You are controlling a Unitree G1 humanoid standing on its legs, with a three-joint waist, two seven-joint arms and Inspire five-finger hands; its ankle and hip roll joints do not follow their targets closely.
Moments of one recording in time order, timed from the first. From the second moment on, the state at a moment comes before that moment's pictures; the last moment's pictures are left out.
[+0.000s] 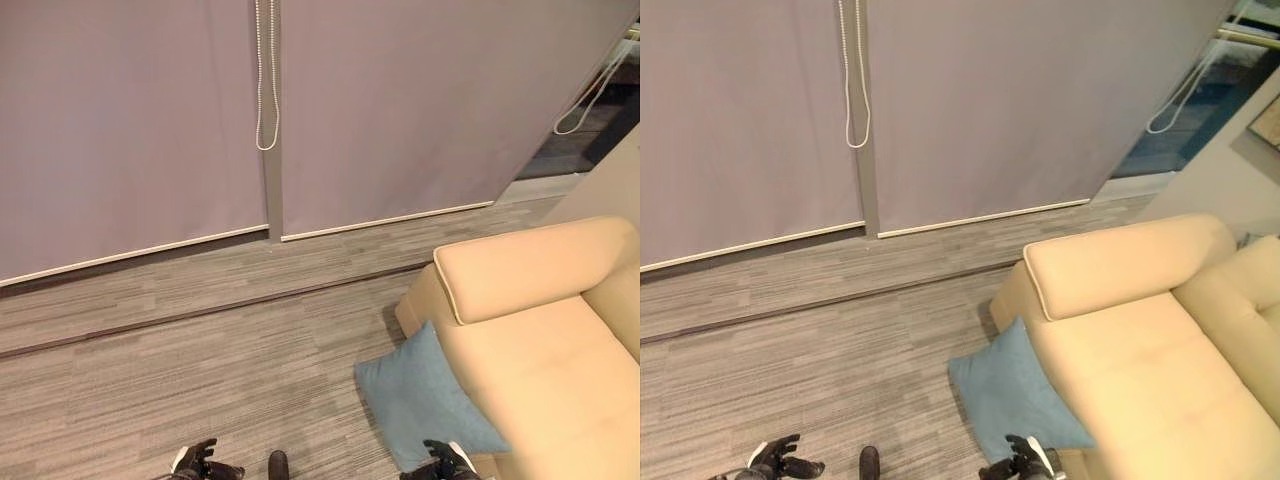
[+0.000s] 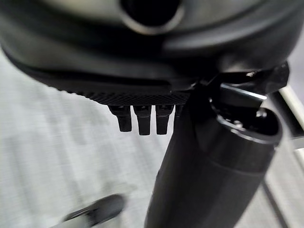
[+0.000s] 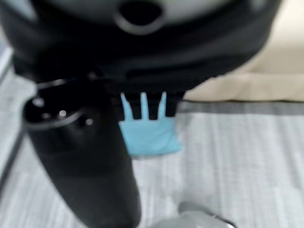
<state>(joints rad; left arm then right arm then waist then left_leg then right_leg) -0.06 0.32 -0.16 1.22 -0.12 -0.12 0.10 -0.07 -0.20 0.26 1.20 -0.07 -0.05 -0.15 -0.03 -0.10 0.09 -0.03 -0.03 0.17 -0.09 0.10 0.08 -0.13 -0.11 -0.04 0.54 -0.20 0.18</state>
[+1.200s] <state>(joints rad) 0.00 0.34 -0.15 1.25 -0.09 -0.11 0.09 -0.05 -0.26 0.29 1.20 -0.14 -0.04 -0.18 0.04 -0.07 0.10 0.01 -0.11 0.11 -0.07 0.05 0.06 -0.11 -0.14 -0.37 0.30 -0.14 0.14</state>
